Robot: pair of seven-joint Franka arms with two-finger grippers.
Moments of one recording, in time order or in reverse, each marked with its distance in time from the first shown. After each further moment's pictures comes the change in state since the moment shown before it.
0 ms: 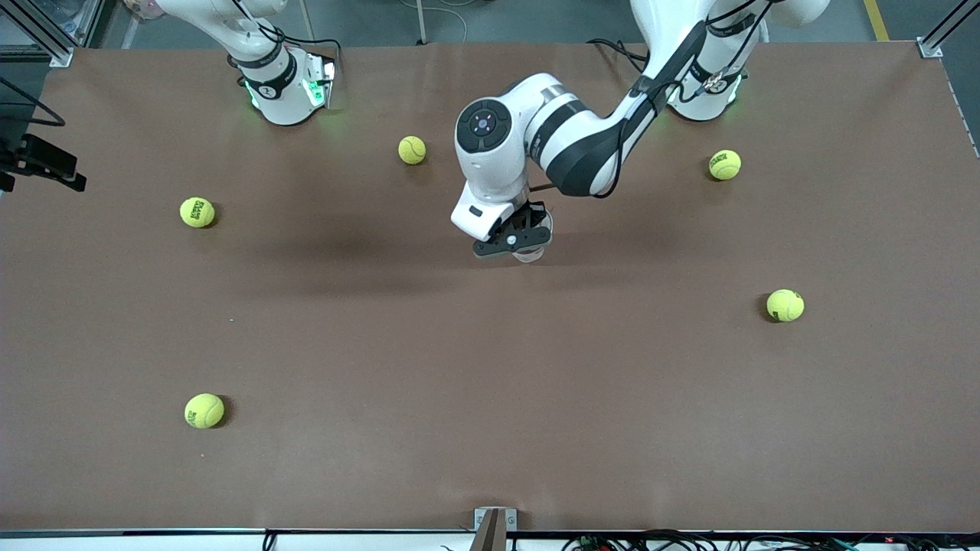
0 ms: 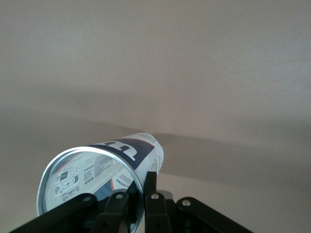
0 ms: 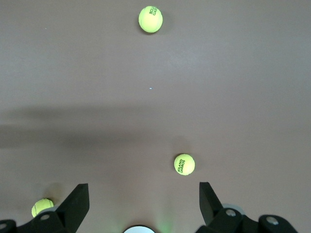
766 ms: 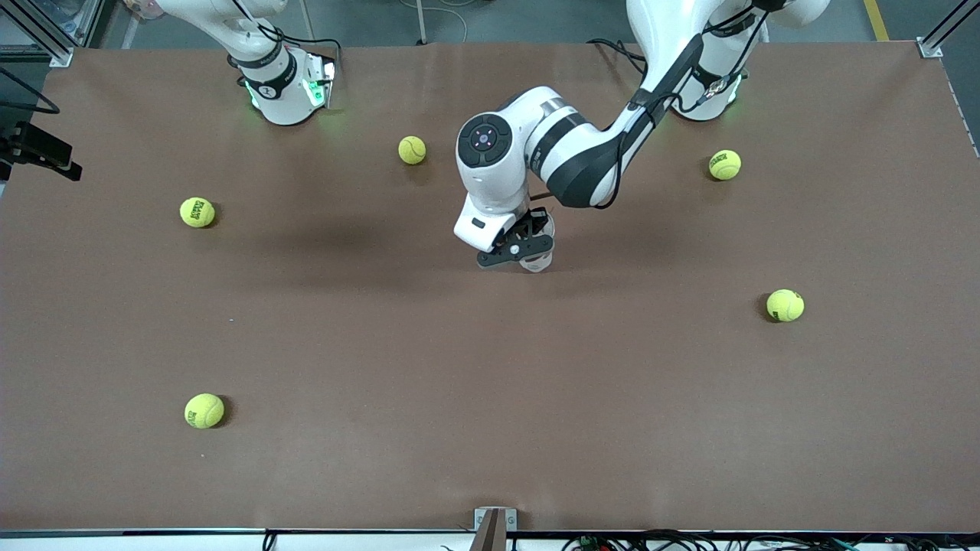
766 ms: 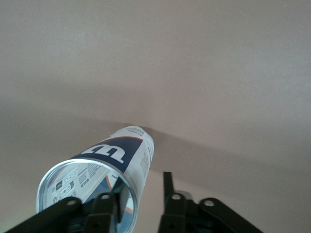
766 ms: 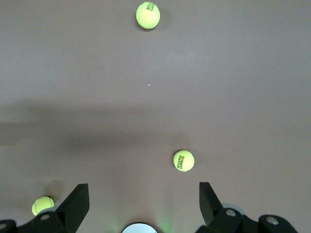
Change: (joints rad) left arm 0.006 0.019 0.008 0.037 0.000 0.004 -0.039; right arm -0.007 -0.030 -0.004 -0.036 0.000 0.006 -0.002
